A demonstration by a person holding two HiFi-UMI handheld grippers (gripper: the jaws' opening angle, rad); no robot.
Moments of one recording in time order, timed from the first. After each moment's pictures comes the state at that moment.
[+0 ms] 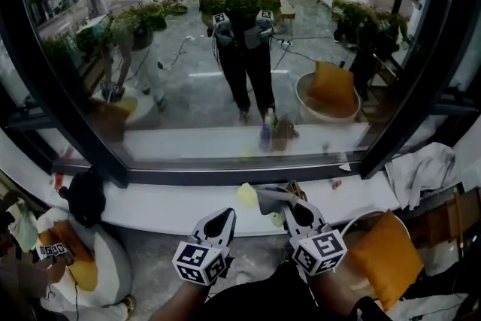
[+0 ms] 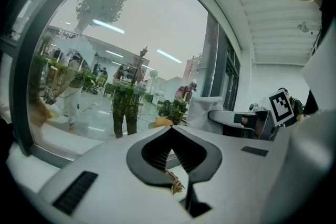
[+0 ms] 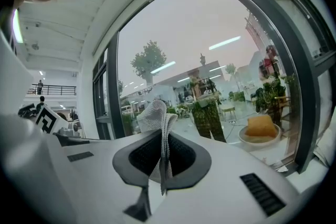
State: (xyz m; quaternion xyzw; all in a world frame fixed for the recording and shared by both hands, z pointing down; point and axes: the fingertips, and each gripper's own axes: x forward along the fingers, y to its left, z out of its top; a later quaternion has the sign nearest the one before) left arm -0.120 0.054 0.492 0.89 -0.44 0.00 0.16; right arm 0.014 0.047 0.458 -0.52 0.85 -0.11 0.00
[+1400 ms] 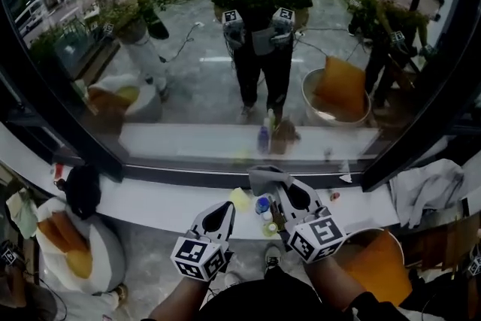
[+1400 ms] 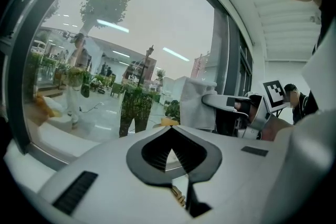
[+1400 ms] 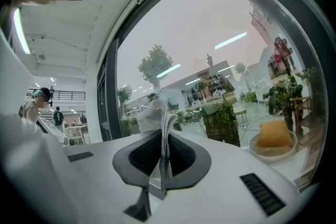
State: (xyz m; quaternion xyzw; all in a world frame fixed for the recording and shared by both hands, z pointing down) left arm -0.047 -0.039 0.494 0.87 -0.47 0.00 0.17; right arm 0.069 -0.079 0.427 -0.47 0.88 -0.10 0.03
